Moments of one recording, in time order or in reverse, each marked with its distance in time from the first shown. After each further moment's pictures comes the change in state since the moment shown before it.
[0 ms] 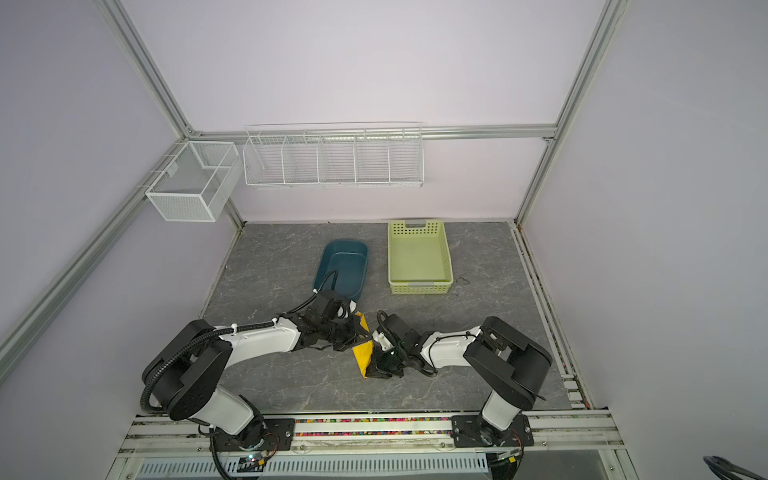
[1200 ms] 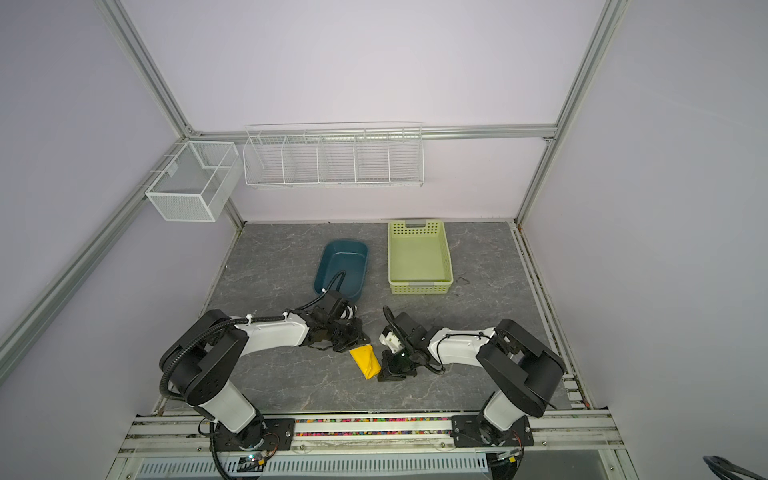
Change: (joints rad) left arm -0.006 0.076 0.011 -0.048 -0.088 0.044; right arm -0.075 -0.071 0.006 -0.280 -0.050 -0.298
